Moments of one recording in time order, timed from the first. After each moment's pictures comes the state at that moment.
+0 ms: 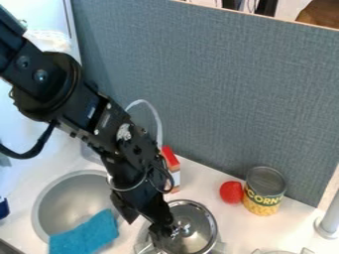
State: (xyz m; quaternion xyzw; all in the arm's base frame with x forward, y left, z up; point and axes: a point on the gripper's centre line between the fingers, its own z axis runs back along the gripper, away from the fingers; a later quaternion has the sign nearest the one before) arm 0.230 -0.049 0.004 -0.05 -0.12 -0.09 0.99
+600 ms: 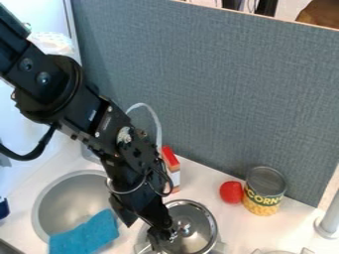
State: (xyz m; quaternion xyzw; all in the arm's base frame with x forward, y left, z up) arm 0.228 -0.048 0.000 -0.04 -0.11 -0.09 0.99
